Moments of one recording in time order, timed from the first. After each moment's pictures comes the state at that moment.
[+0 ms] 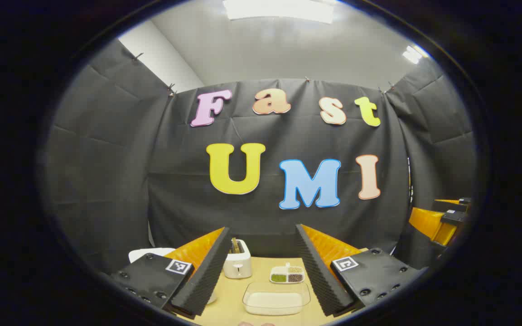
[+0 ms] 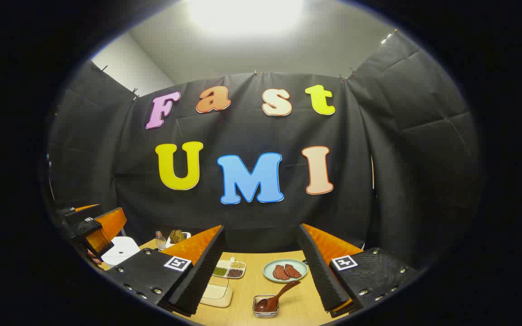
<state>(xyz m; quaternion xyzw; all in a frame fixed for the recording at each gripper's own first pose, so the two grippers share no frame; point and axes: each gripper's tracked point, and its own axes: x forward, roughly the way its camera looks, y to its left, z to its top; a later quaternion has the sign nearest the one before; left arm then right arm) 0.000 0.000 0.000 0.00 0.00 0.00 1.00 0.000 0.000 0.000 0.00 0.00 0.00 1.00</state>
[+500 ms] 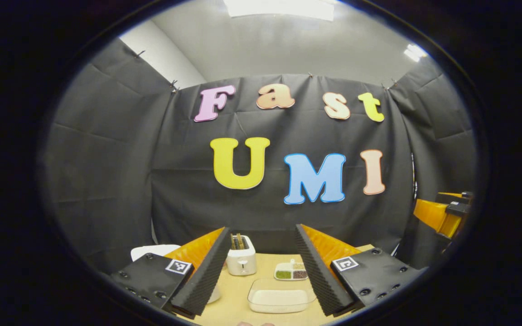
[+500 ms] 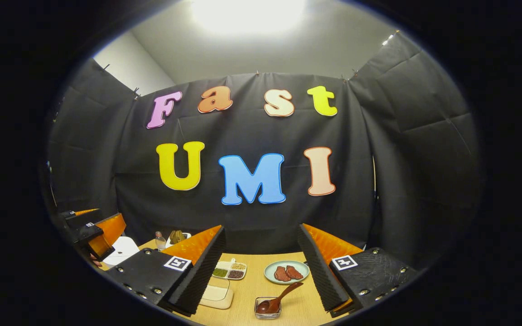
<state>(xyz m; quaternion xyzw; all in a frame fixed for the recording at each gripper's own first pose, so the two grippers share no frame) 0.005 0.019 -0.018 0.01 0.01 0.01 1.00 0.007 0.012 0.001 -0.01 -0.01 0.00 1.00</state>
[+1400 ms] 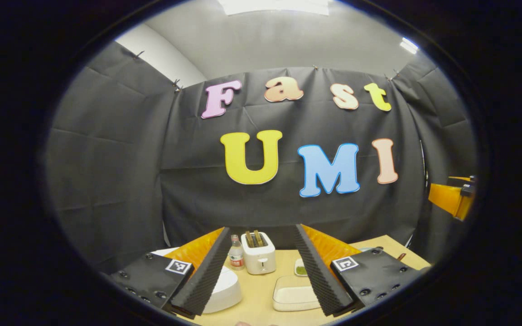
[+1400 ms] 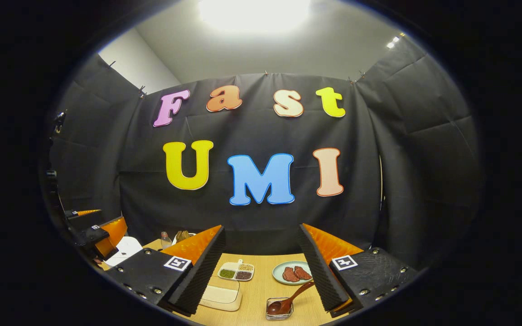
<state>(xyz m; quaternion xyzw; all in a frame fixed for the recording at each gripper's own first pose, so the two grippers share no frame) 0.020 0.075 -0.042 0.03 0.03 0.04 1.00 0.012 0.043 -0.006 -0.01 -0.01 0.01 1.00</state>
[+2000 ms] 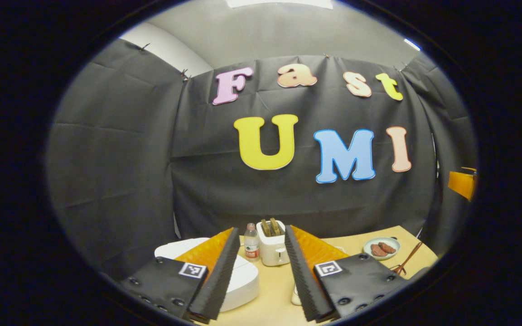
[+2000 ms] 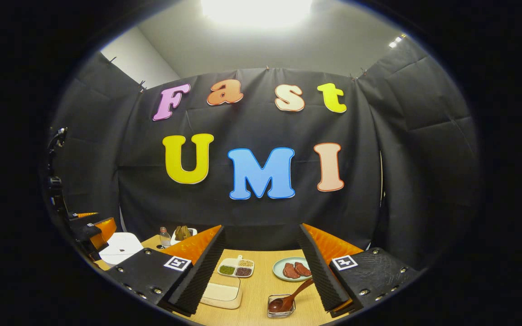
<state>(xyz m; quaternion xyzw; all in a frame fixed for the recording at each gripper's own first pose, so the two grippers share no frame) 0.037 0.133 -0.089 0.02 0.08 0.07 0.99 0.017 0.046 -0.022 -0.02 0.01 0.01 1.00</state>
